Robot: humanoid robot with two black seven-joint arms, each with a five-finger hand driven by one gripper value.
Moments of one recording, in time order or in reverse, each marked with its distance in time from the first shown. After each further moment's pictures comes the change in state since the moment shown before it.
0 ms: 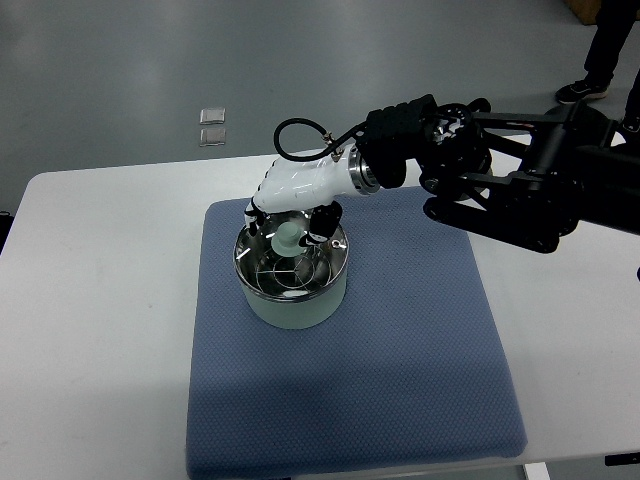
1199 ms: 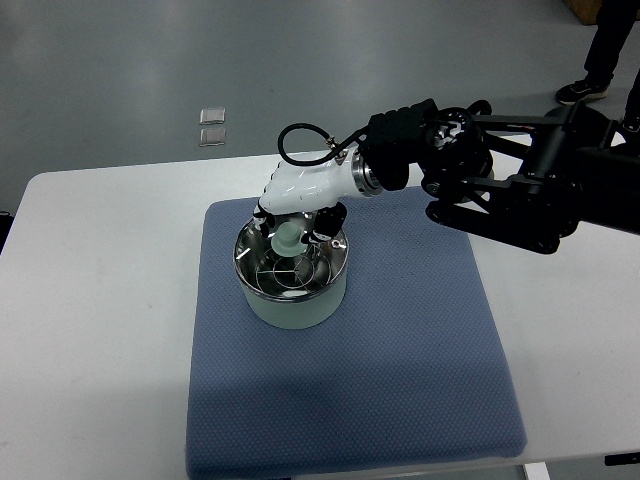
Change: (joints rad) left arm 0.000 0.000 0.000 0.000 0.000 0.000 0.000; right arm 0.006 -0.004 -0.031 -0.010 -0.008 -0.012 -0.002
